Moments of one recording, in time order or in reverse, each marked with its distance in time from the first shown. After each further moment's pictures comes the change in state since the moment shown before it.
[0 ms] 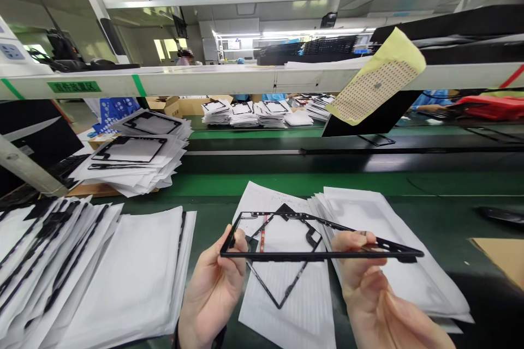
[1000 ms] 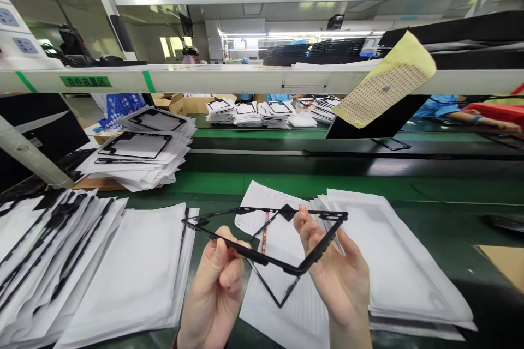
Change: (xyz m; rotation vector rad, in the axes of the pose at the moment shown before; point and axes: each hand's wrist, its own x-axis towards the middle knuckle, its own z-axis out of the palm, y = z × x) left_hand -0.016 -0.015 -0.007 0.523 -0.333 0.460; right_hand 0.054 0.025 0.000 -0.013 0.120 0.162
